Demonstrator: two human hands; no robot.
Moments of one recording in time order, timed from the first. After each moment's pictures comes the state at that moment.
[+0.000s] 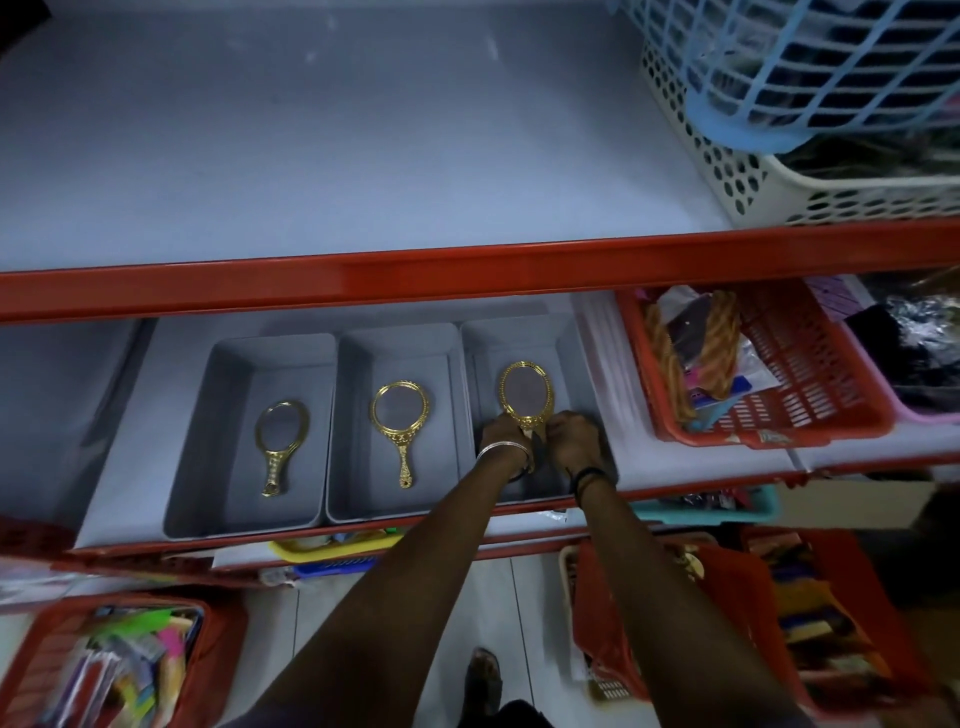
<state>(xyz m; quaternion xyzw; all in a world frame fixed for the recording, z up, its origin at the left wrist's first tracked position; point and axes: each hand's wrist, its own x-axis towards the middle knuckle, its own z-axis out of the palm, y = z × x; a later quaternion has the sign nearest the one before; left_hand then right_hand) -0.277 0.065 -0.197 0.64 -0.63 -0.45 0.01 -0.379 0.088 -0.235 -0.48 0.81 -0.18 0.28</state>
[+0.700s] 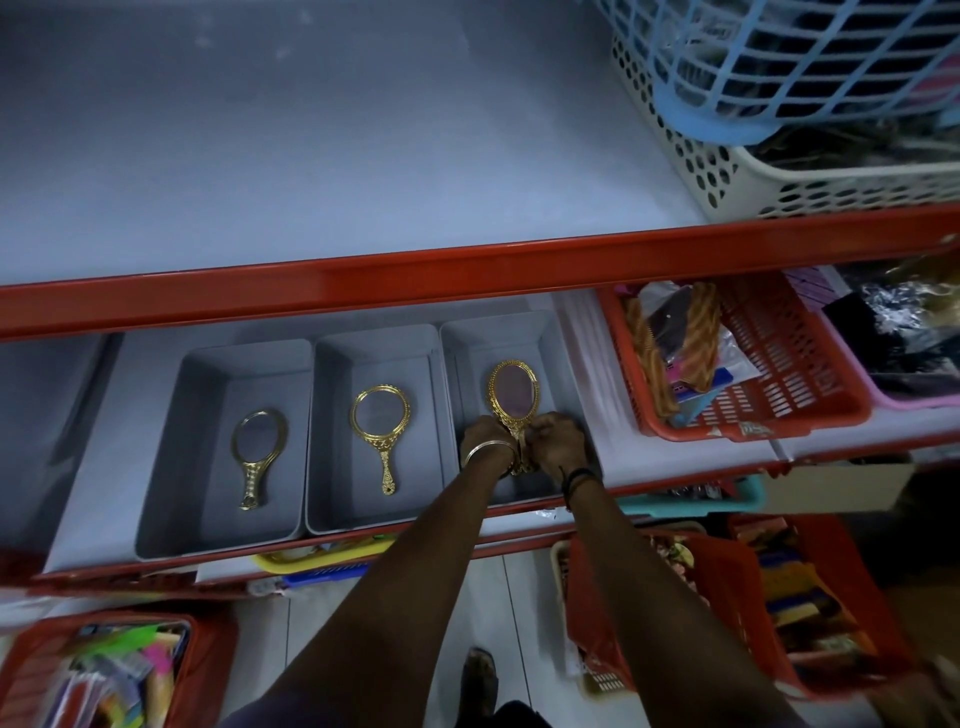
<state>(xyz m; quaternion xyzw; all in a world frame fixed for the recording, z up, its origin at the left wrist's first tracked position) -0.287 0.064 -0.200 0.70 -0.55 -0.45 0.03 -0.381 0.088 -0.247 -0.39 0.82 -0.24 0.34</state>
